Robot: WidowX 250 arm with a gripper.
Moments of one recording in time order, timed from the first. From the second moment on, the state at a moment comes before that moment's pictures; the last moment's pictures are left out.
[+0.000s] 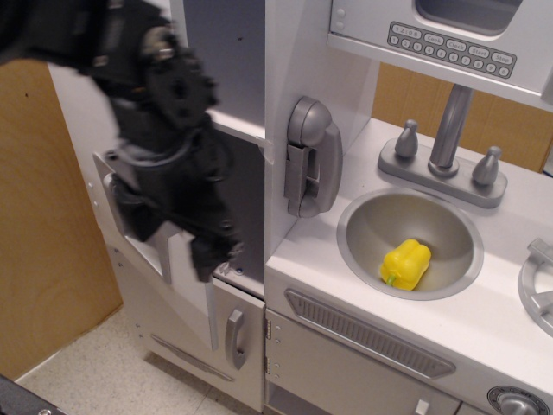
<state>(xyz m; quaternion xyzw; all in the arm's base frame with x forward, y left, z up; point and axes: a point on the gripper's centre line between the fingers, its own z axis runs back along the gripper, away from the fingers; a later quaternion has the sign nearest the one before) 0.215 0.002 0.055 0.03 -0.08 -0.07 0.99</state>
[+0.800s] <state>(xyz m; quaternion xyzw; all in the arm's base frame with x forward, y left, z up) 0.285 -0.030 0.058 0.00 -0.09 -0.01 1.00</state>
